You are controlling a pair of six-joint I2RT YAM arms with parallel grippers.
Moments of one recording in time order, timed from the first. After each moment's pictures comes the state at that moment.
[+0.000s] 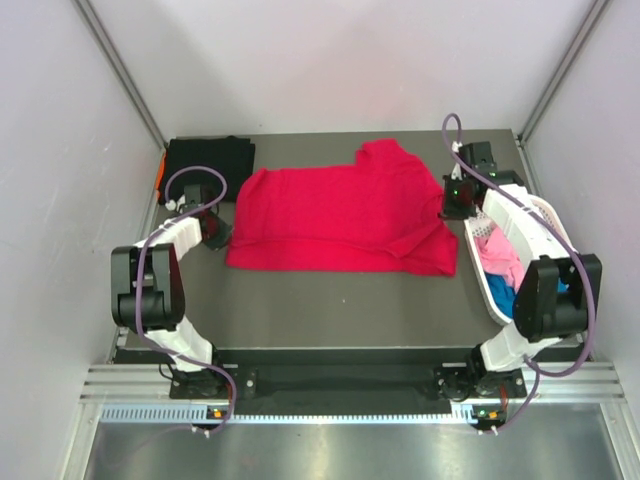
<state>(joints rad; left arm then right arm) 0.07 1.66 0.98 -0.31 -0.04 -0.78 0.12 1.56 1.30 -0.74 -0.03 0.22</state>
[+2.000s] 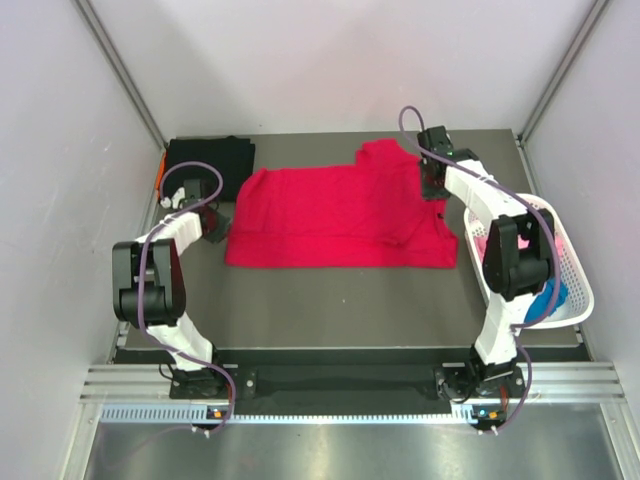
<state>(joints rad) 0.07 1.70 1.01 -0.28 -0.09 -0.88 0.25 1.91 1.59 -0.73 0.32 0.14</state>
